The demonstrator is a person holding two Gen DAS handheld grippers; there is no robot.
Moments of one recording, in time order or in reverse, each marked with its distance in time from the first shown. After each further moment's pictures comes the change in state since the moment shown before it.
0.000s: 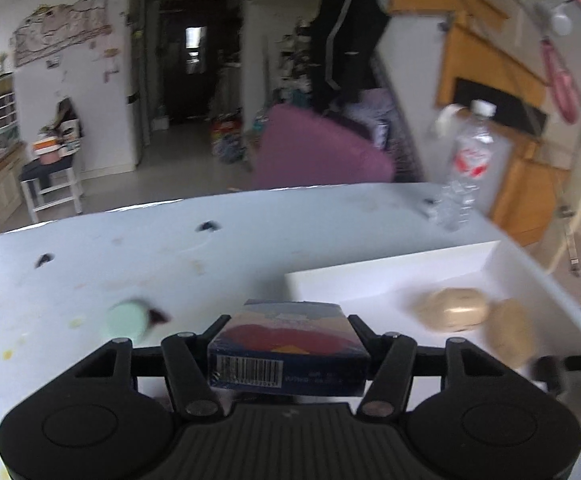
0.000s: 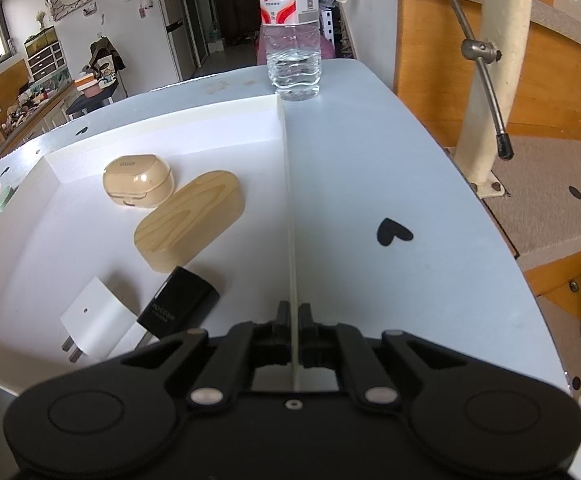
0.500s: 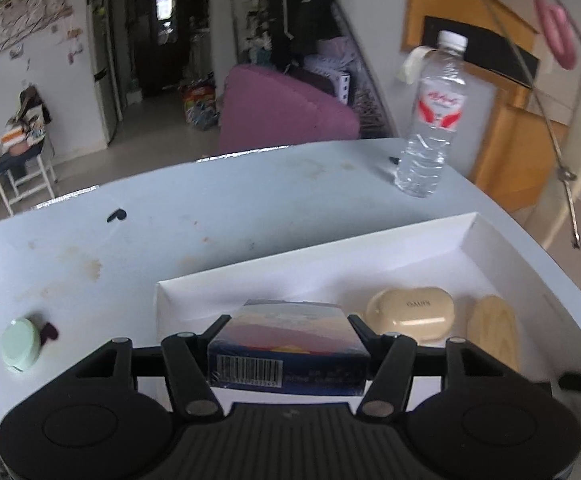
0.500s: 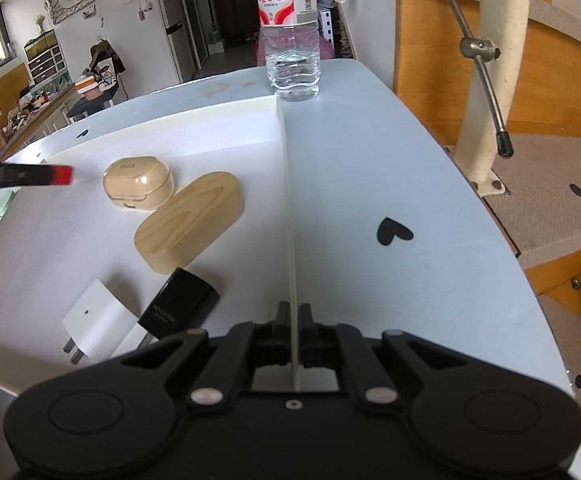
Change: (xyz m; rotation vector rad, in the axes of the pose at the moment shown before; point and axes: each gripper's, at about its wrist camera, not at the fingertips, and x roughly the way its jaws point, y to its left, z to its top) left arm 0.088 -0.077 0.018 0.044 0.135 -0.003; right arm 0.000 -0.002 0.000 0.009 0.000 0.009
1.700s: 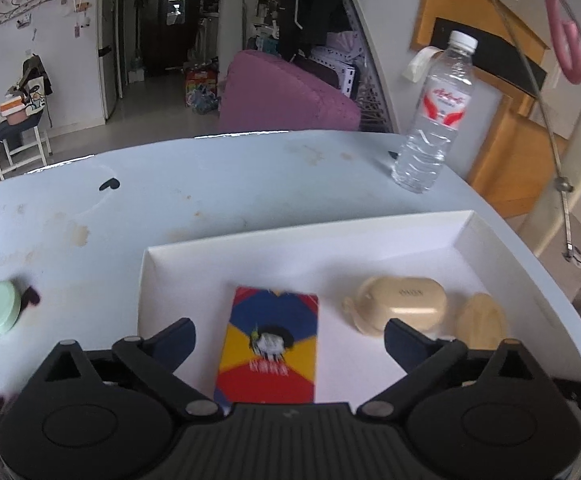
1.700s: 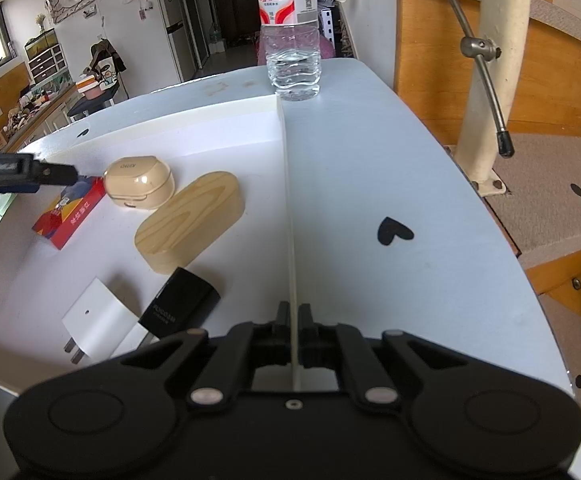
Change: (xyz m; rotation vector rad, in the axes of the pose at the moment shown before) left arm -0.007 0.006 -0.014 -0.070 0.021 -0.047; right arm 0.000 -0.001 0.000 0.001 0.000 0.002
